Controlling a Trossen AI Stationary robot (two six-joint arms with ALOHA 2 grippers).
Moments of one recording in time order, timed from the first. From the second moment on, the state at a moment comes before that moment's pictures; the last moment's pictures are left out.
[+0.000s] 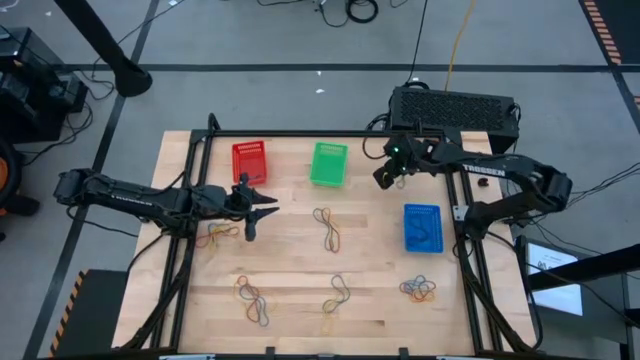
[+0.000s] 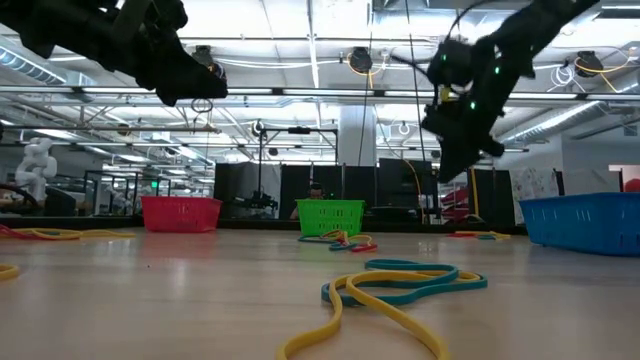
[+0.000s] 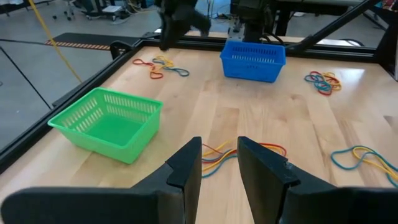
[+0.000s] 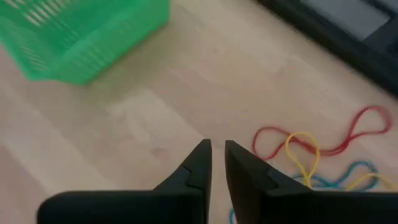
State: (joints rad) left arm -0.07 0.85 0.40 0.15 -0.24 -0.07; right arm -0.56 1.35 0.80 -0.46 0.13 0.29
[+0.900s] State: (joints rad) left arm -0.07 0.85 0.40 0.11 -0.24 -0.07; right arm -0.73 1.65 0.79 -0.31 0.11 0.20
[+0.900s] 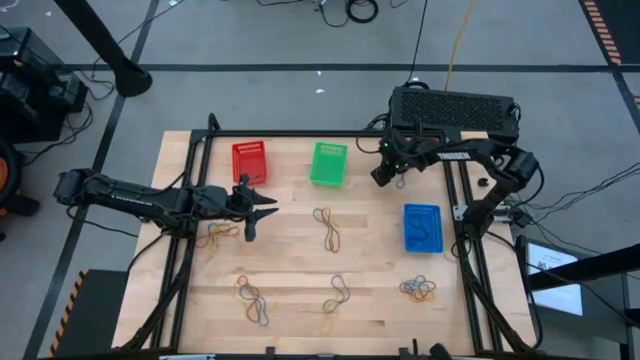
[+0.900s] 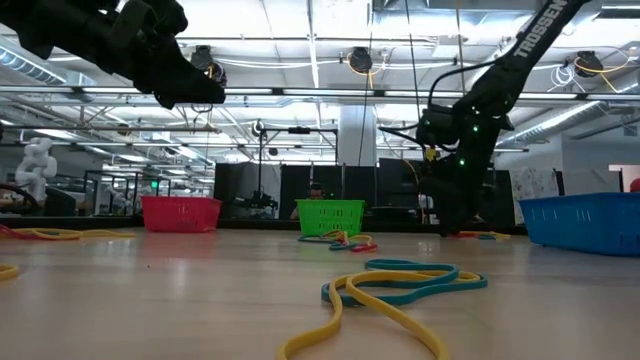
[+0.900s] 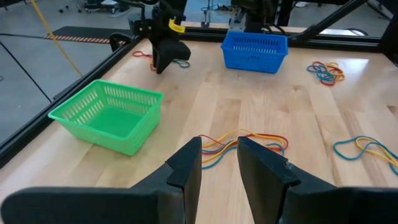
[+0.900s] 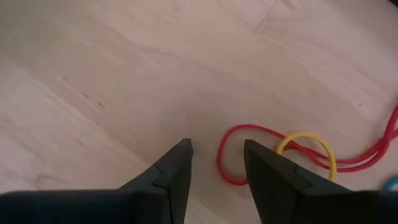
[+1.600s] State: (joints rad) left arm -0.07 0.85 0.40 0.11 -0.24 -0.10; right arm -0.73 1.68 0.78 -0.31 0.06 0.28
